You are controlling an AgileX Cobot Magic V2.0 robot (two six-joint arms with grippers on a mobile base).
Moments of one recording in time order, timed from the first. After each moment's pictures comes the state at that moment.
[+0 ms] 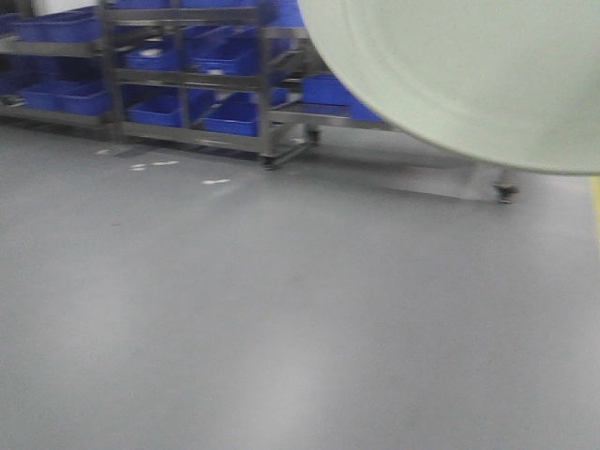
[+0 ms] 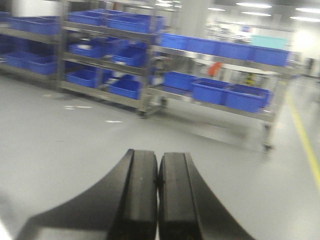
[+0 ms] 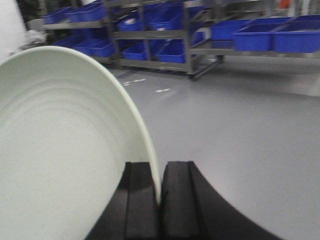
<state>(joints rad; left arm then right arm) -0.10 0.00 0.01 -0.04 0.00 -0.11 0.25 0.51 -0.44 0.18 0.05 0.05</state>
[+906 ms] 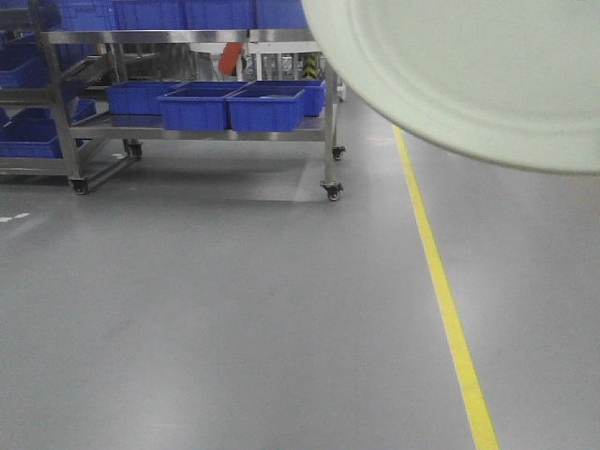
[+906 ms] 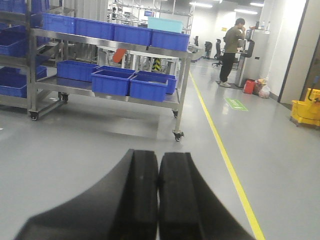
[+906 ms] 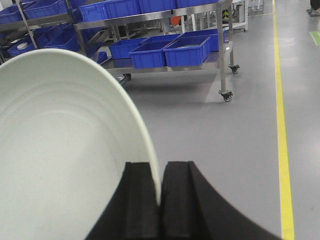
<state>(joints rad) -0.11 0.00 0.01 -0.04 0.00 -0.11 0.25 0.51 -0.44 0.18 0.05 0.05</state>
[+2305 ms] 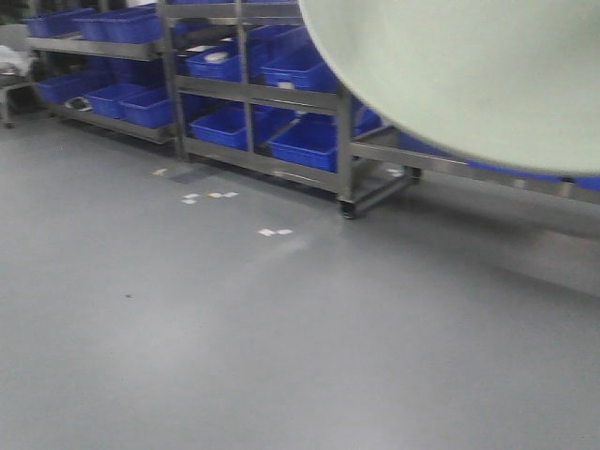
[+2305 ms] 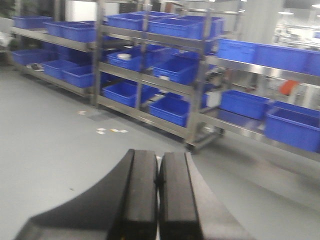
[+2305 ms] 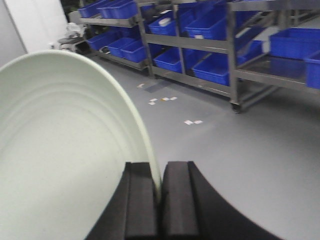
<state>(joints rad) -0.11 0.00 0.01 -0.04 0.00 -0.11 0.25 0.51 -0.44 0.18 0.05 0.05</state>
